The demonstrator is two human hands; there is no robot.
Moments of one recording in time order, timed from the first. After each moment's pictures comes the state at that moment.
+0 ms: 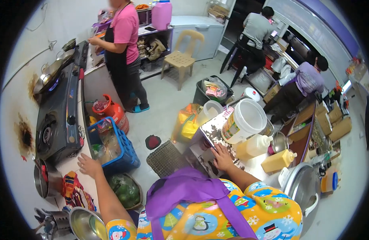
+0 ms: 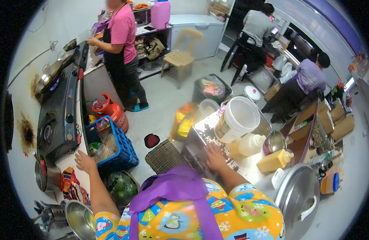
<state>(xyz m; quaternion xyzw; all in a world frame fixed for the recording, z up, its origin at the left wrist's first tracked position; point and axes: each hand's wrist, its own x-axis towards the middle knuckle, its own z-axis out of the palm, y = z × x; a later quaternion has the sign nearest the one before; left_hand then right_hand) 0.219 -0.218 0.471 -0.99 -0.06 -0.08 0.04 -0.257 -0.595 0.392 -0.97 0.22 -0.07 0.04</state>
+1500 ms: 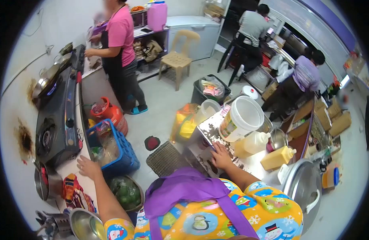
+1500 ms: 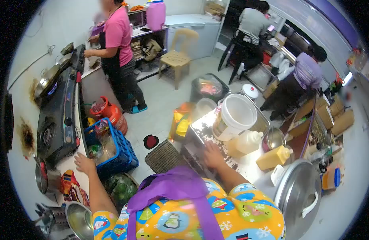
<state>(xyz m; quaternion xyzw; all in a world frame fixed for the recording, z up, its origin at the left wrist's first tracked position) 0.224 -0.216 0.459 -0.99 -0.05 -0.11 0.05 -0.258 -0.598 0.387 -0.97 0.22 -0.12 0.04</state>
